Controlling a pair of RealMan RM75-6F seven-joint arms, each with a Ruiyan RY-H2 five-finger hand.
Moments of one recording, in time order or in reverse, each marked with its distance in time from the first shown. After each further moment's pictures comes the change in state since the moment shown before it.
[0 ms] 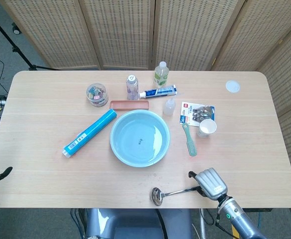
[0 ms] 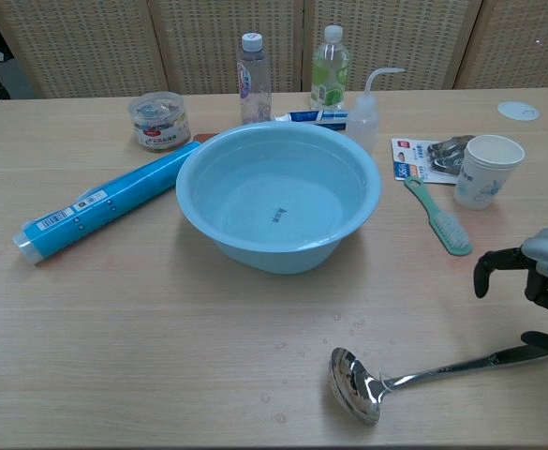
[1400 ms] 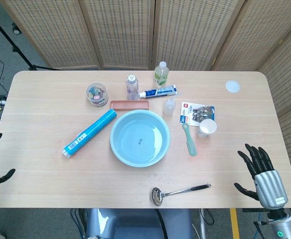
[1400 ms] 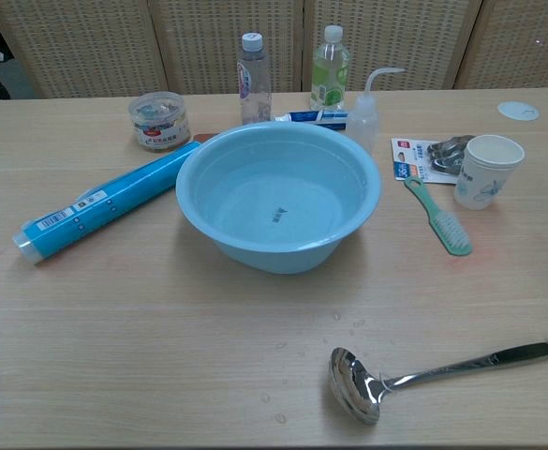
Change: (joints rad) left arm 0.007 -0.016 0.015 -0.006 0.034 0.027 0.038; right arm -0.227 0.149 0.009 0.130 -0.188 0.607 0.464
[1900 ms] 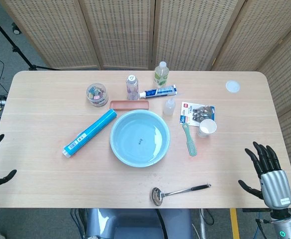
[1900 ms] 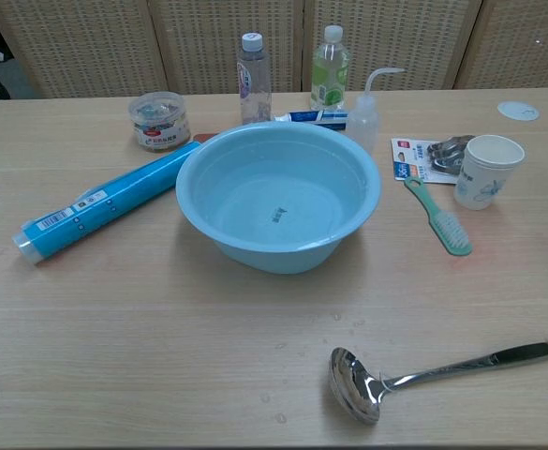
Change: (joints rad) left arm 0.001 -0.002 0.007 -0.004 0.010 0.005 0.007; right arm -0.014 -0.023 0.027 0.034 0.048 0.058 0.004
